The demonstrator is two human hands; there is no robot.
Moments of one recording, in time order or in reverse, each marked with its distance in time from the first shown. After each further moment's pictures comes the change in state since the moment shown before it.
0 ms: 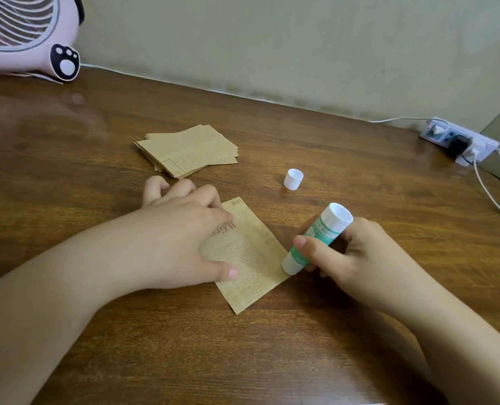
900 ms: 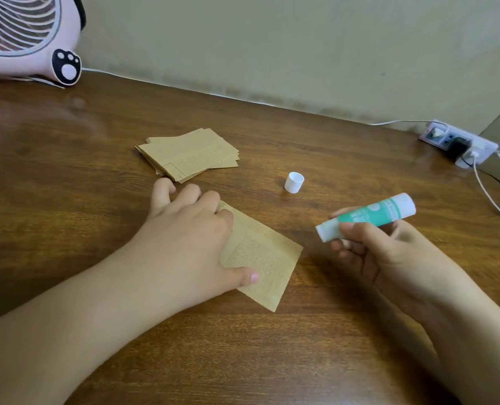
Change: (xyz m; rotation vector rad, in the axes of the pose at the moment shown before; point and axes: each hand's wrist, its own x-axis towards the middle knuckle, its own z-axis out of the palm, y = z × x) left_hand -0.006 0.021 0.006 0.089 0.190 -0.077; right_hand -0.001 0.012 -0.009 0.987 0.142 0.396
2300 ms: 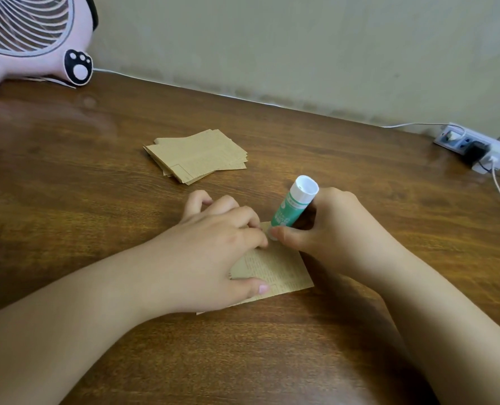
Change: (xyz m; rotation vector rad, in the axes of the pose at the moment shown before) left_hand 0.010 -0.011 0.016 -0.243 0.049 0.321; right_hand 0.038 -0.008 0.045 -1.205 -0.105 -0.432
